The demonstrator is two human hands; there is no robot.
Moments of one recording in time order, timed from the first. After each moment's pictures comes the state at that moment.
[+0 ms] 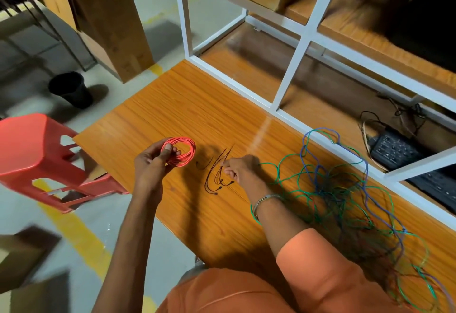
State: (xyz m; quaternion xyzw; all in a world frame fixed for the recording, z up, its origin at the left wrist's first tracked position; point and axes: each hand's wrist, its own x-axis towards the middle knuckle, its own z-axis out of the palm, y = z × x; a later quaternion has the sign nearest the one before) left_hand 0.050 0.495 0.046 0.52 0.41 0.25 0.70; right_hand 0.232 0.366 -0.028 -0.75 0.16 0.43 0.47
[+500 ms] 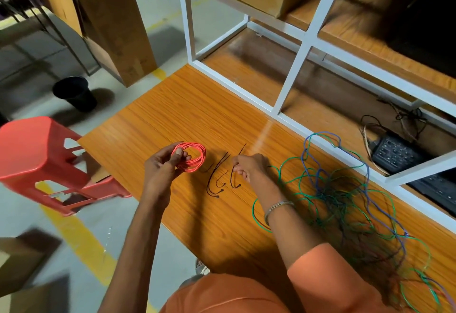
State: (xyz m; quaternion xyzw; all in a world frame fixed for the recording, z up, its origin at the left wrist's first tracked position) left_hand 0.052 0.481 0.051 0.52 0.39 0.23 0.72; right_hand 0.239 0.353 -0.007 -0.80 0.13 0.38 0.44
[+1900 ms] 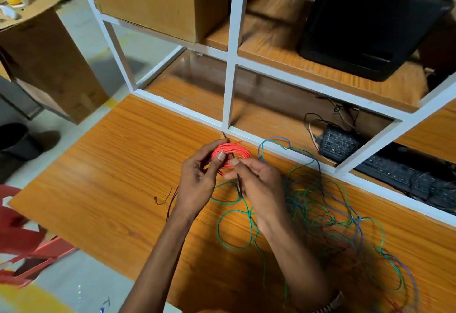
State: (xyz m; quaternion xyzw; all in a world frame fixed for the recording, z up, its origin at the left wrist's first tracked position) left_hand 0.179 0.360 0.111 0.70 0.13 0.22 0.67; right_hand 0.213 0.229 0.148 -0.72 -0.01 0.17 0.67
